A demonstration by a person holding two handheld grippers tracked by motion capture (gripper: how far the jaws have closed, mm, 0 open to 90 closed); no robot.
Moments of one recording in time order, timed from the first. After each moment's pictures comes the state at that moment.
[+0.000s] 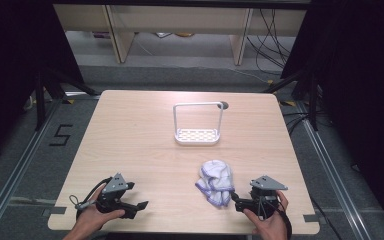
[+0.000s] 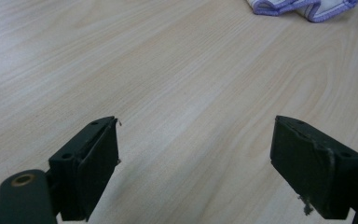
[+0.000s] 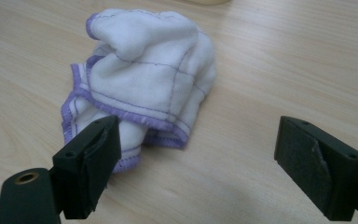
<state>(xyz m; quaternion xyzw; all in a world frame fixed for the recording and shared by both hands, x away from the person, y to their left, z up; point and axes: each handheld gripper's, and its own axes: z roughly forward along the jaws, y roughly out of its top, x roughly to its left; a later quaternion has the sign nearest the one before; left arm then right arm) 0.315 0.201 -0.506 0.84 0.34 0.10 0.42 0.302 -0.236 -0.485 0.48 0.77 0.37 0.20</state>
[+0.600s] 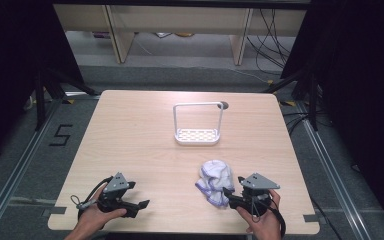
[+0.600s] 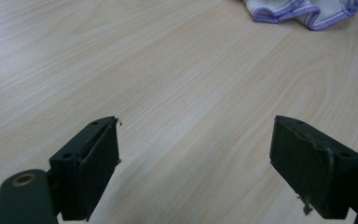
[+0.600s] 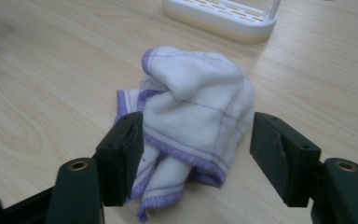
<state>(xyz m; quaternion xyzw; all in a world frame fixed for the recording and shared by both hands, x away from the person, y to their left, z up) 0.316 0.196 -0.505 0.83 0.34 0.10 0.43 0.301 -0.211 -0.468 0.43 0.79 0.39 0.20</state>
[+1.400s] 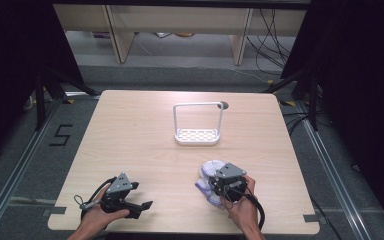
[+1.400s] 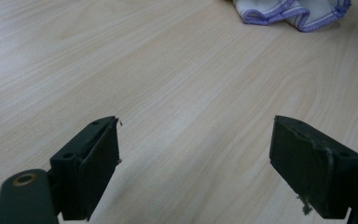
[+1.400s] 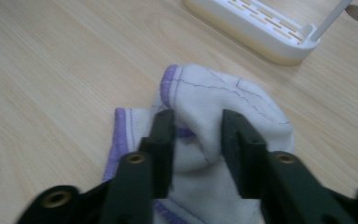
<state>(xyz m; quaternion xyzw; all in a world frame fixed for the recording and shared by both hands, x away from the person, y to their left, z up) 0.315 0.188 -0.505 0.83 0.34 0.10 0.44 0.339 -0.161 -0.476 0.36 0.84 0.33 0.24</state>
